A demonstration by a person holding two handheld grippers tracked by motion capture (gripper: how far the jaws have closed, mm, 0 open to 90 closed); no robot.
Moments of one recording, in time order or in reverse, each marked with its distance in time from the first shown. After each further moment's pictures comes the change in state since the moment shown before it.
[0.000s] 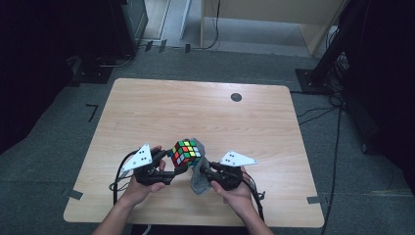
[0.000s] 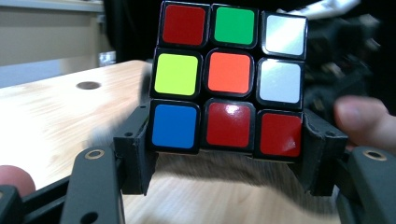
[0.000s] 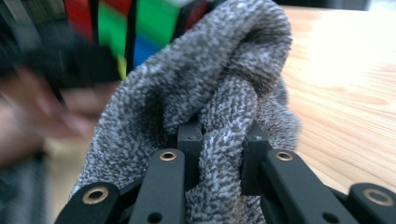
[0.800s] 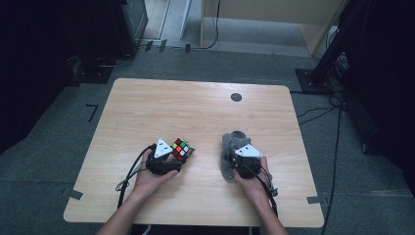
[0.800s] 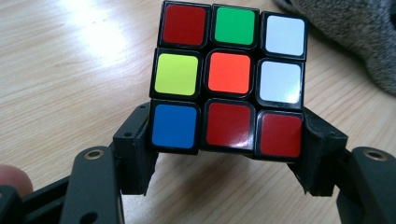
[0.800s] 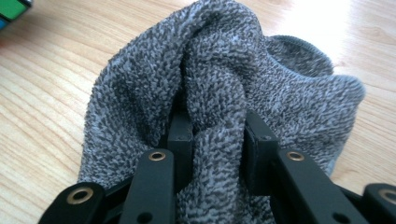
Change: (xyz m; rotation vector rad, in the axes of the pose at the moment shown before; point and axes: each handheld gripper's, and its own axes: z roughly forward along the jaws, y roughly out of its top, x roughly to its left) left arm 0.030 -0.039 0.051 0.422 0.414 -0.050; right arm -0.079 -0.032 -0.007 0.252 -0.558 -0.053
